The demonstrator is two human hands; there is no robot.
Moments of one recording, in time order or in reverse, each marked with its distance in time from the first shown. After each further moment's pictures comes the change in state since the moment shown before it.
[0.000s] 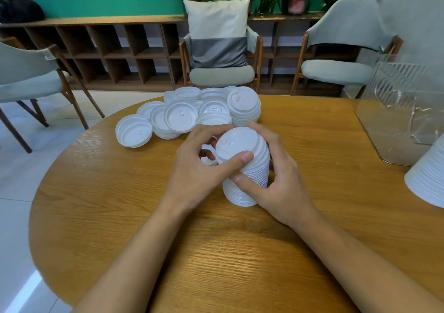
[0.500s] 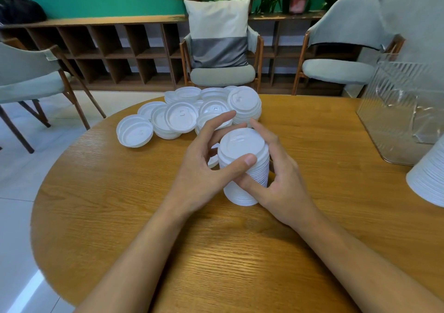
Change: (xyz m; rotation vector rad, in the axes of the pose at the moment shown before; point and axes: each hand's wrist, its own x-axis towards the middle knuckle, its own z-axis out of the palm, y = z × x) left_hand -0.005 0.011 0.001 -0.137 -0.136 -0.006; right_hand -0.001 -0.005 0.000 0.014 -0.013 0.011
